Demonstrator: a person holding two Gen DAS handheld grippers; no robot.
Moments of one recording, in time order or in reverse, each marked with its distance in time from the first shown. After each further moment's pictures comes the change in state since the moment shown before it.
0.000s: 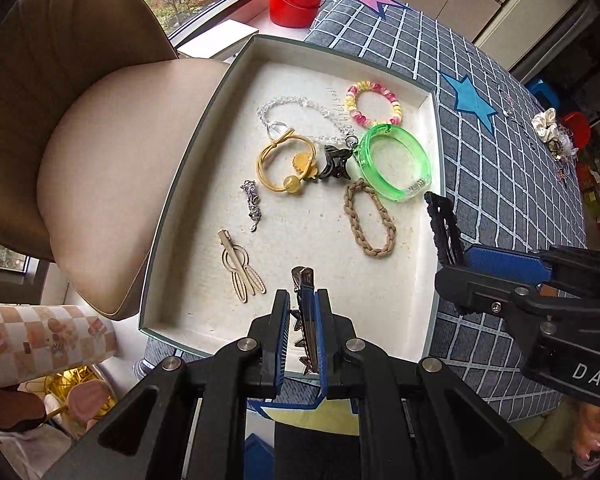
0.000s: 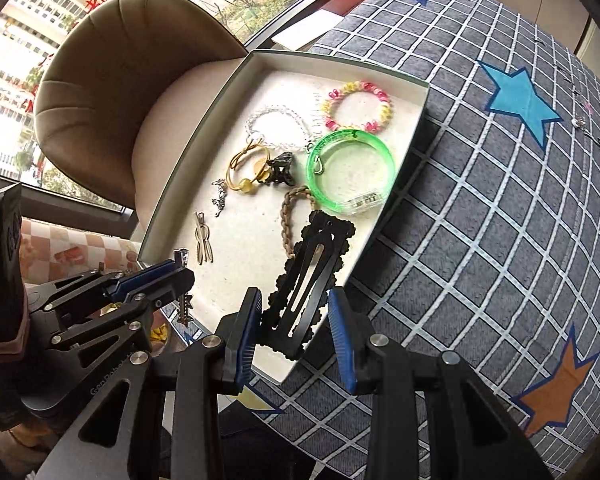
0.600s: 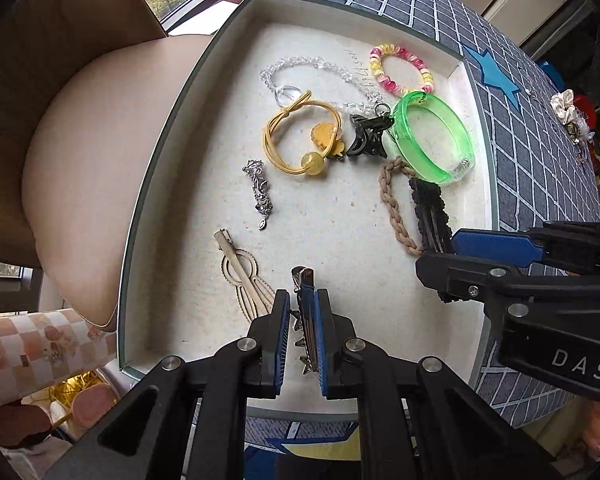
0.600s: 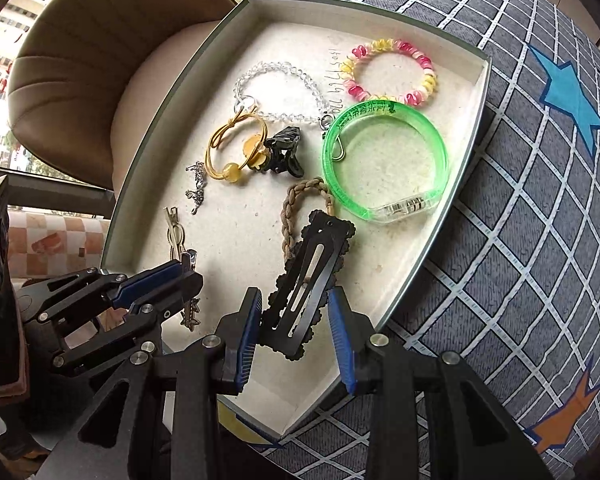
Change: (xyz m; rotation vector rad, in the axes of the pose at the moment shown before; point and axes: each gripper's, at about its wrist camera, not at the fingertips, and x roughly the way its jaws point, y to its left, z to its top) left arm 0.045 0.010 0.006 0.028 0.061 0.009; right arm 0.073 0.005 0.028 -0.010 0.115 -0.045
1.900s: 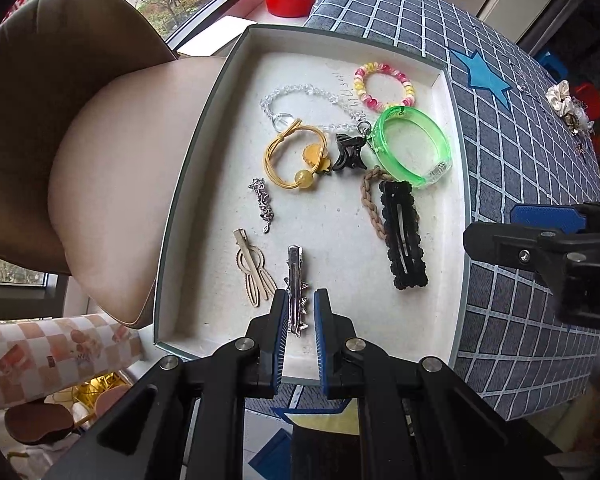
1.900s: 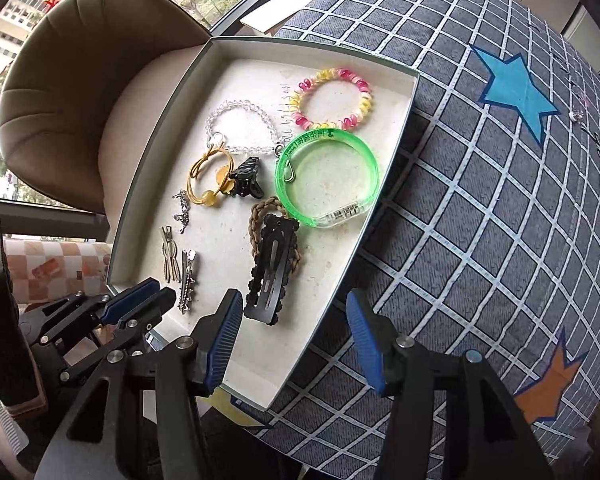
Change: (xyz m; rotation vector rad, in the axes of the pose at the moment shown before) left arm -0.039 -0.017 -0.003 0.037 -0.029 0.078; right arm -0.056 -0.024 -0.009 0.099 -0.034 -0.041
